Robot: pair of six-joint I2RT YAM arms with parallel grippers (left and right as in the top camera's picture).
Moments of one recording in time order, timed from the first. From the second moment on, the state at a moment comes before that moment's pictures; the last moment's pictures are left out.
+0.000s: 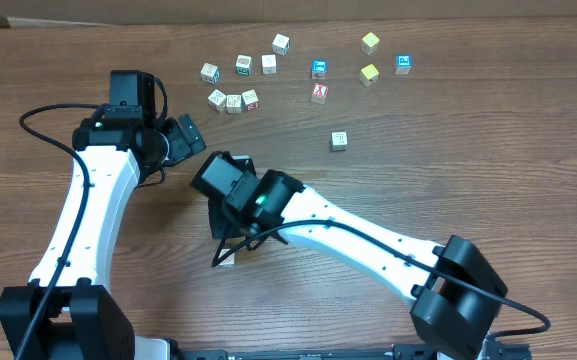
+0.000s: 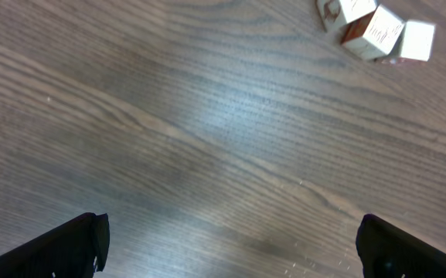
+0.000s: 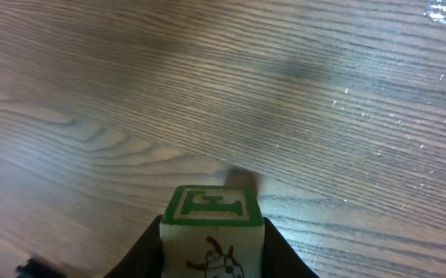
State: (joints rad) left arm -0.01 1.60 1.30 -0.87 0.02 -0.51; right arm 1.00 1.93 1.60 -0.84 -0.04 0.83
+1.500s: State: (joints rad) left arm 0.08 1.60 1.30 -0.87 0.00 -0.51; right arm 1.13 2.03 1.59 -0.92 -0.06 -0.36
